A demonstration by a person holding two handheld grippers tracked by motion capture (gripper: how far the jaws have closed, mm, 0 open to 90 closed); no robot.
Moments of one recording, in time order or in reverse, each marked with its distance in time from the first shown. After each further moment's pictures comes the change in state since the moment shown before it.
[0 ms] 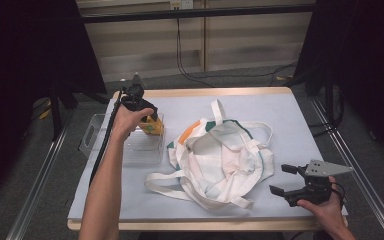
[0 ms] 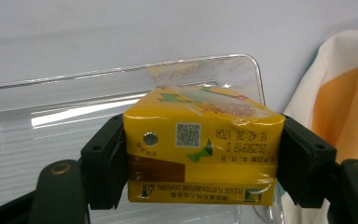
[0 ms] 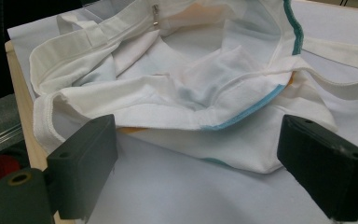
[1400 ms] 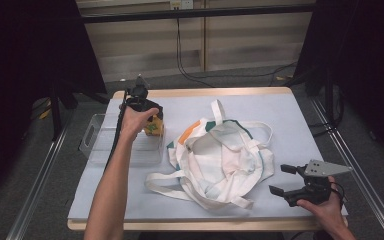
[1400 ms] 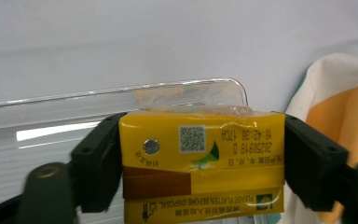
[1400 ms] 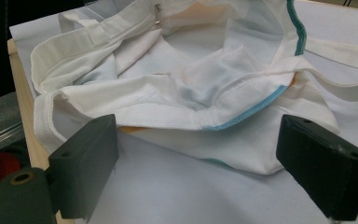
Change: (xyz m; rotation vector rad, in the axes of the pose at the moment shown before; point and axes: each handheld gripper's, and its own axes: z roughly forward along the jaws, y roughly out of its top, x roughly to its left) left arm -0.006 0.001 0.014 -0.059 -0.032 -0.002; right arm -0.001 0.000 0.001 0.003 0.010 -0.008
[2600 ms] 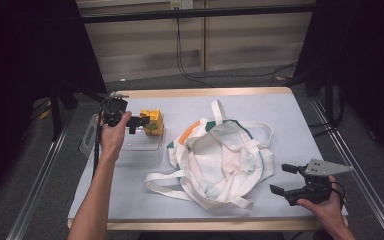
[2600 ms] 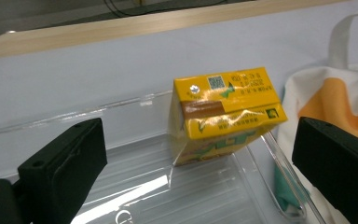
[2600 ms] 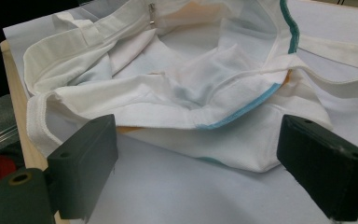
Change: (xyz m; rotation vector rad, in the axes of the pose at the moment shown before) left arm 0.043 -0.072 -0.038 -0.403 -0.090 0.186; right arm -0.002 0.000 -0.001 0.003 -0.014 0.013
